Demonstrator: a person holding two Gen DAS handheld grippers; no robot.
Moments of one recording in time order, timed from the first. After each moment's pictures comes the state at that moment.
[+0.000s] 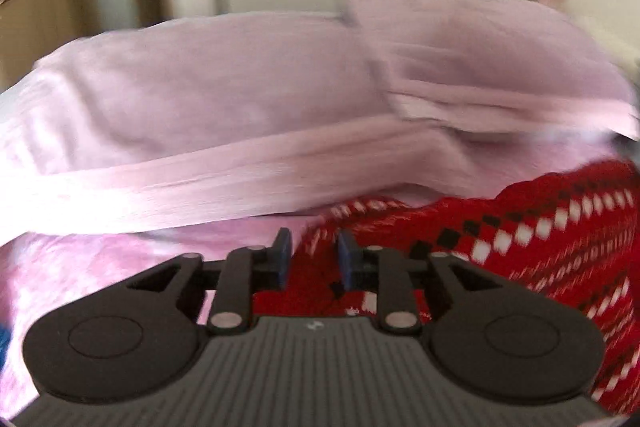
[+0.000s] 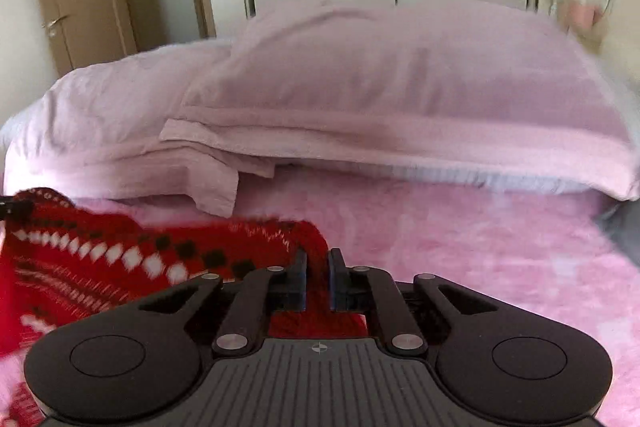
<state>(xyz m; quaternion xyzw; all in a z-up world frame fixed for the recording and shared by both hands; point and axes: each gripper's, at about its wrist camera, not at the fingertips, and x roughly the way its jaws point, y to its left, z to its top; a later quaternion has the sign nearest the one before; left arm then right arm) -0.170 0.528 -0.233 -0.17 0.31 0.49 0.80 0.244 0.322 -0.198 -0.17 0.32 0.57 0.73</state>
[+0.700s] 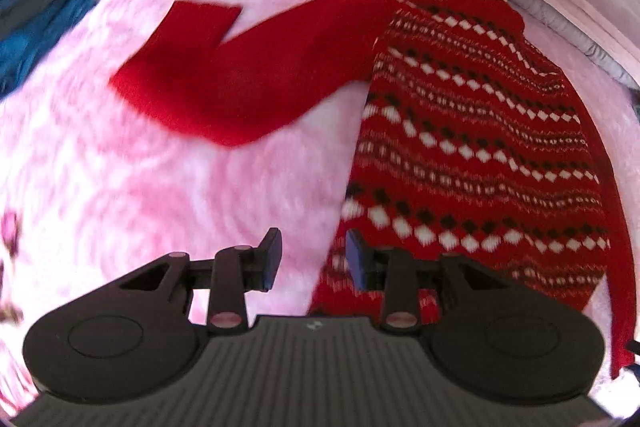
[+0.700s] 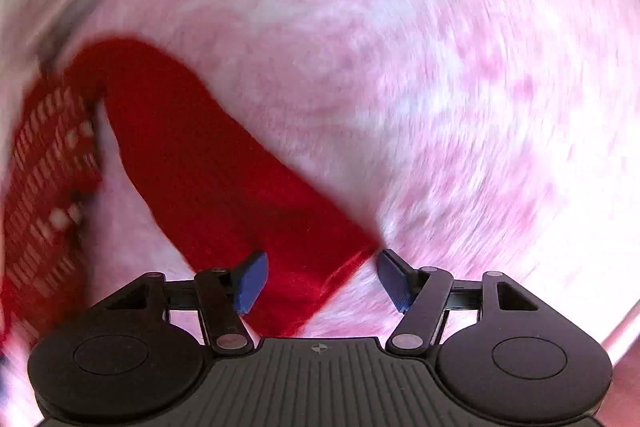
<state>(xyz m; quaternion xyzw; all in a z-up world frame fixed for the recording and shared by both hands) -0.293 0.303 -0.286 -0.38 0.39 0.50 0.67 0.215 -0.048 -0.309 0.00 0.63 0.27 0.73</state>
